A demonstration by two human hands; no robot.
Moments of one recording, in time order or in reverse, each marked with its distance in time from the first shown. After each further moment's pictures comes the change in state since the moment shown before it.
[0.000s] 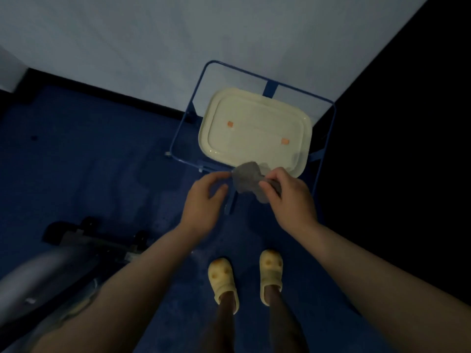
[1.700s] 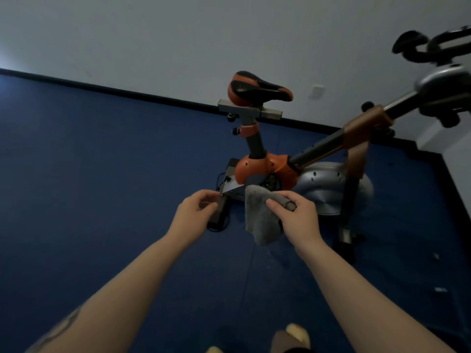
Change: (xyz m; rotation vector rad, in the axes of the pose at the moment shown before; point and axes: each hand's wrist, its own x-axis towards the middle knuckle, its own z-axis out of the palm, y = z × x) left_hand -0.963 -0.041 -0.027 -0.241 1.442 -0.609; right_hand -0.711 -0.319 0.068 0.430 -1.161 -0.630
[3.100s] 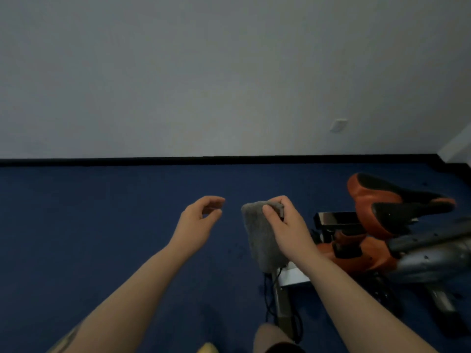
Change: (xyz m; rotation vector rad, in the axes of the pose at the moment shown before) left_hand 0.621 -0.074 -0.321 0.028 -0.253 0.195; right_hand 0.478 -0.165 0.427 -0.139 0.094 0.047
